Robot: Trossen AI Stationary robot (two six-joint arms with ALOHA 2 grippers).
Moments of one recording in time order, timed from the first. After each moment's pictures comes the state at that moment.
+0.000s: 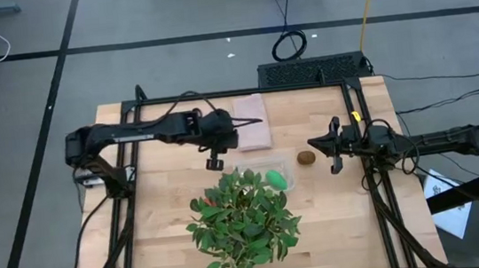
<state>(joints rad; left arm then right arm) 0.16 1.62 1.35 -0.70 -0.03 0.46 -0.05 0.33 0.02 0.40 0.13 0.15</state>
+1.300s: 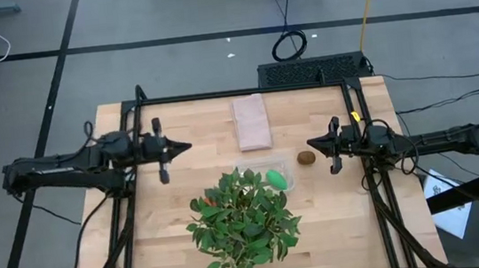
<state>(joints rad) 0.06 0.63 0.56 -0.04 -0.05 0.16 -0.05 0.35 0.02 0.42 0.13 0.14</state>
